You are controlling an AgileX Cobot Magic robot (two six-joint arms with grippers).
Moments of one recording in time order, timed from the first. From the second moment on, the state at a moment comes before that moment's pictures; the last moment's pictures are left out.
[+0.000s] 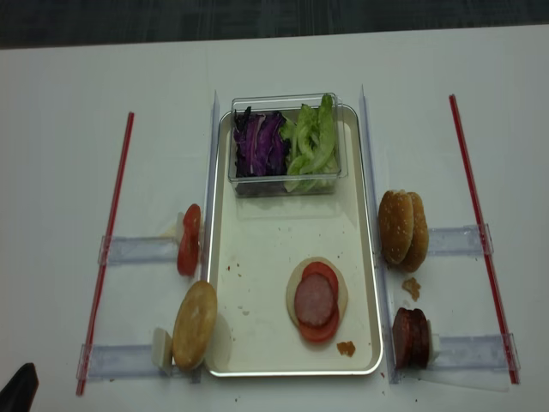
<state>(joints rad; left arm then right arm) 0.00 -0.02 -0.49 0.01 1.18 -0.06 0.03 -0.02 -0.47 0.04 1.13 -0.01</state>
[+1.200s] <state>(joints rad) 0.00 -0.01 -0.49 0.00 1.18 -0.06 0.03 -0.02 -0.47 0.04 1.13 -0.01</state>
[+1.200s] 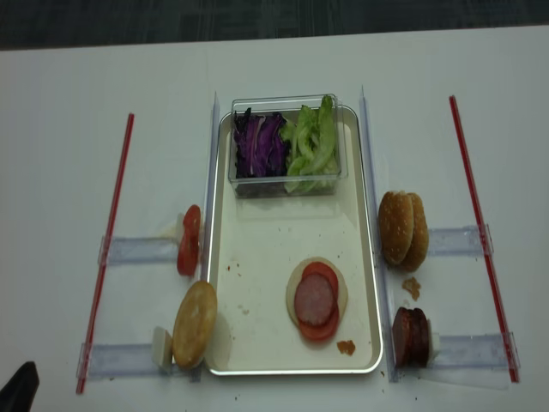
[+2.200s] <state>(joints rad) 0.00 0.24 -0.51 -0.01 1.19 -0.06 0.03 -0.02 -0.47 0.04 1.13 0.00</state>
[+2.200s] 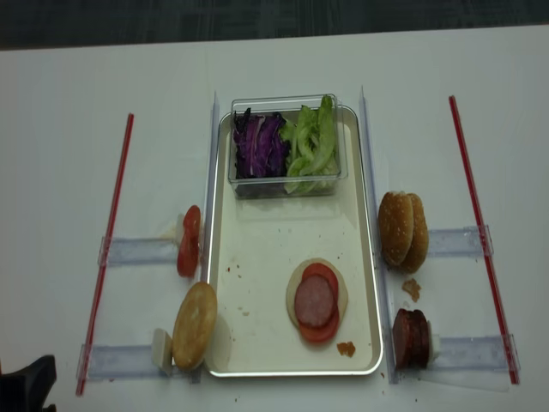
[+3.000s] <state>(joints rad) 0.00 0.54 -0.52 -0.03 1.21 -0.08 0.03 -0.02 -0.47 0.04 1.13 0.00</state>
